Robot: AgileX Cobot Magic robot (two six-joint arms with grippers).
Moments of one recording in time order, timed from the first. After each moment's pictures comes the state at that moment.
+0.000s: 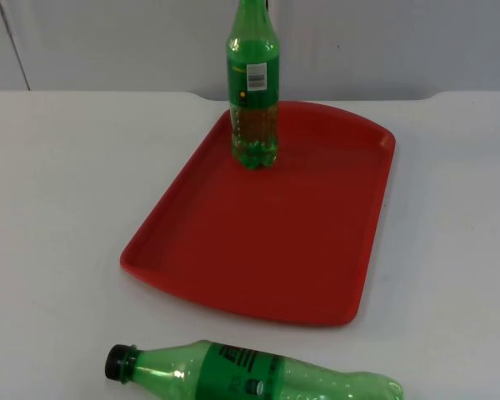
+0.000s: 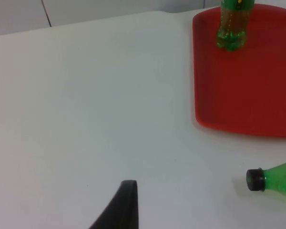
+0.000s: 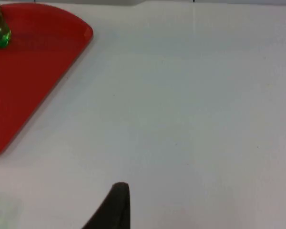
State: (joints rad) right arm 0.09 0.07 -0.52 -0.07 1.08 0.01; left arm -0.22 0.00 -0.50 0.00 1.07 0.02
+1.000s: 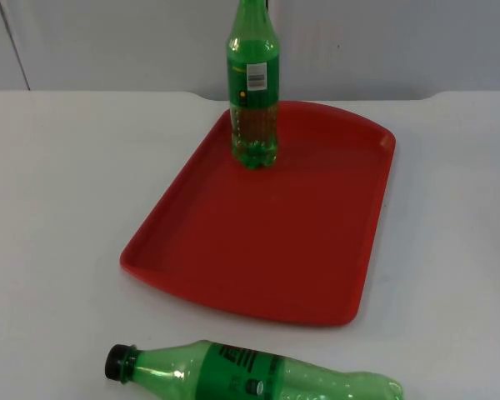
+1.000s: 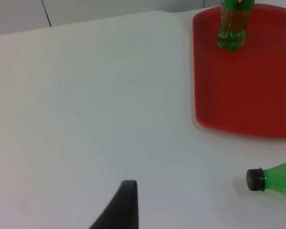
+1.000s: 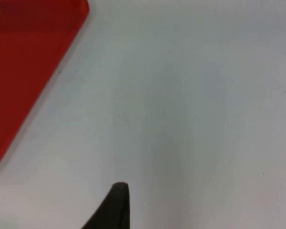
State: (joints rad) right arm 0.09 0.88 -0.94 -0.06 0.98 -0.03; left arm -0.22 0.00 -0.50 0.00 1.07 0.02
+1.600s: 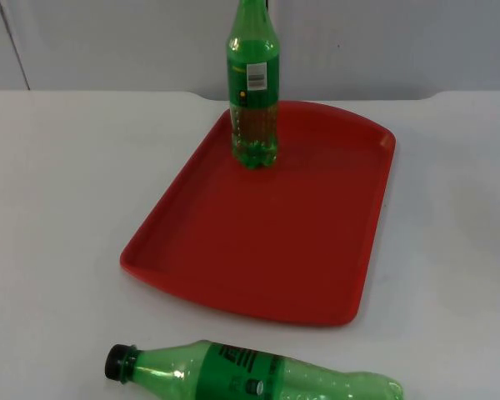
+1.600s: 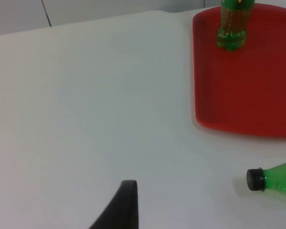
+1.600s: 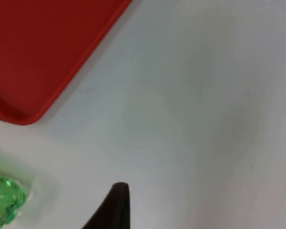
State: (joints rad) right arm 0.23 1.25 -1.05 0.03 0.97 -0.14; left arm -0.22 0.00 -0.50 0.00 1.07 0.02
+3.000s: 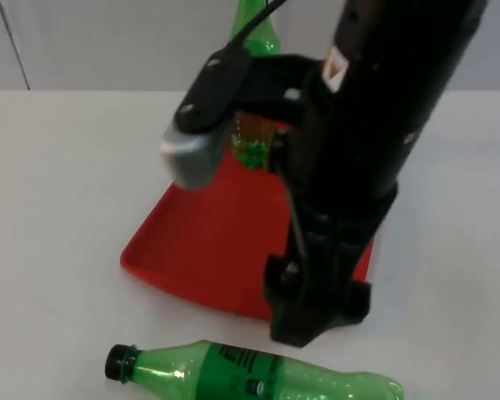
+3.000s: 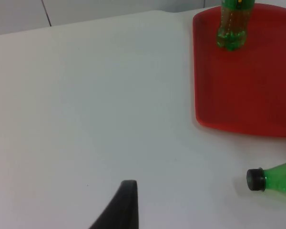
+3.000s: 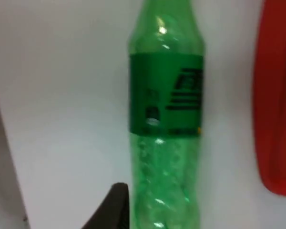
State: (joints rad) right arm 0.95 1.83 -1.37 0.05 0.99 -0.50; left arm -0.22 0.00 -0.50 0.00 1.07 0.02
